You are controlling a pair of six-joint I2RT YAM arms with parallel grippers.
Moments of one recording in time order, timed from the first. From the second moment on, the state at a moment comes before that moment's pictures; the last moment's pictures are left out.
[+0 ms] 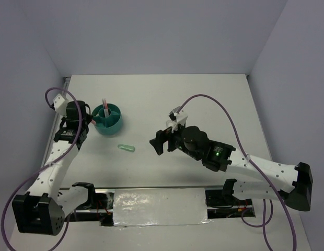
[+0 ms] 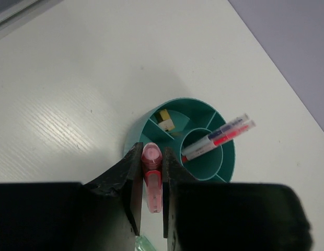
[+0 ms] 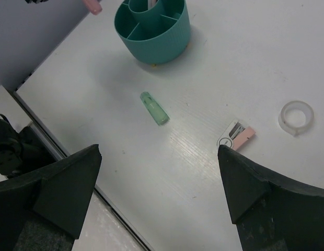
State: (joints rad) left arm -0.05 1.00 0.83 -0.36 -0.48 -0.79; right arm 1.09 1.02 0.86 -0.11 0.31 0.38
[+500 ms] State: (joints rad) left arm -0.05 1.19 0.77 -0.16 -0.50 -0.80; right arm 1.09 1.04 0.84 -0.12 0.28 0.36
